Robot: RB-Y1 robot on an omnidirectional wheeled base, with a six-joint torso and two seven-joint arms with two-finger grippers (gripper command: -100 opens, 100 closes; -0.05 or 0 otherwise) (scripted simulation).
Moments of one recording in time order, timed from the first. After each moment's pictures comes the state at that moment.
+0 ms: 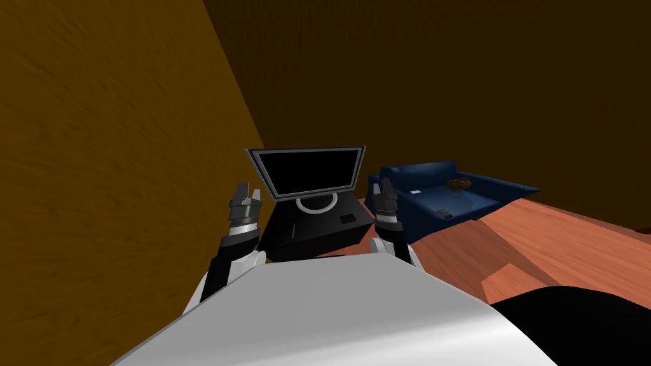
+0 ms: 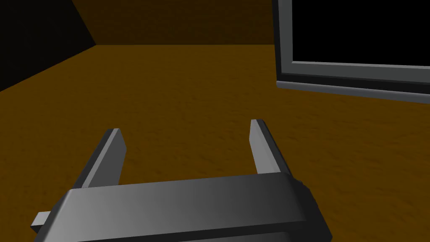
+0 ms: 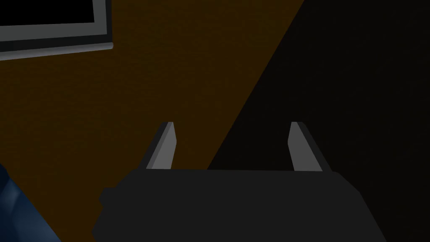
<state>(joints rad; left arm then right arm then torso) 0.55 0.05 0.03 -2.36 0.05 -0.38 -0.15 0.50 0.02 -0.01 -2.26 0.07 -0.52 0.05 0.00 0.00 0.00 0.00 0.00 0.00</state>
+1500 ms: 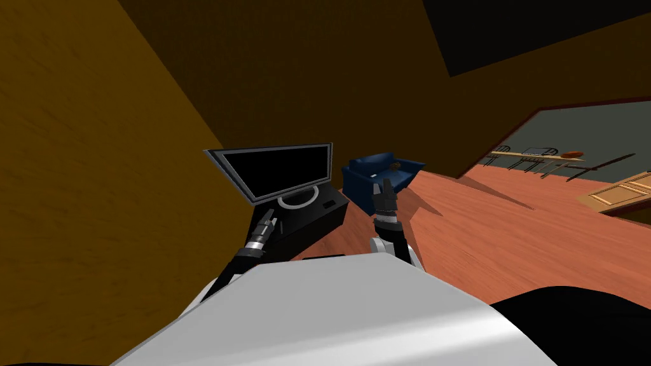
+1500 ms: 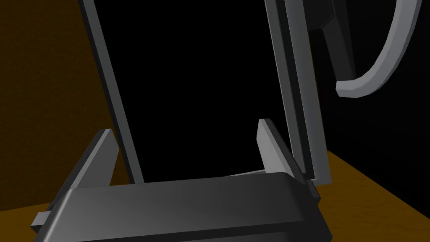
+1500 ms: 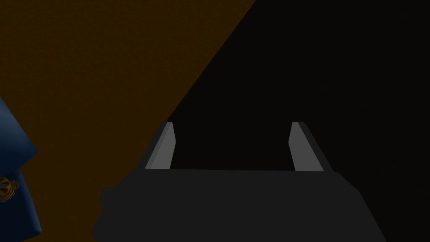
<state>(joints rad) 0.64 0.42 -0.07 -2.04 0.23 -0.26 -0.08 0.50 0.02 -0.01 -2.26 0.07 -0.52 0.05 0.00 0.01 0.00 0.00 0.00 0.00</state>
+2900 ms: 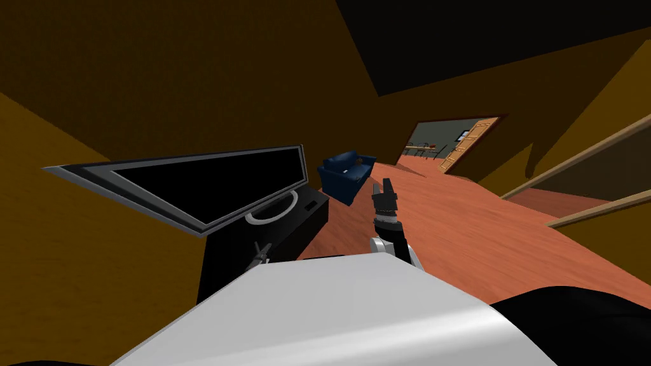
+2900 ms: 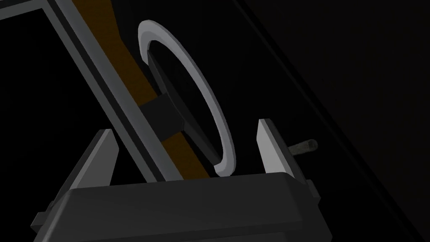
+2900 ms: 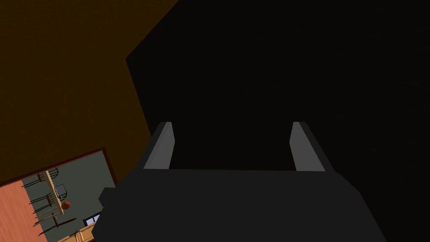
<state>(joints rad) 0.75 0.61 -0.20 -1.74 0.37 -0.14 -0.06 0.50 0.02 -0.01 -2.26 0.07 -0.52 0.05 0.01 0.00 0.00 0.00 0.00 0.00</state>
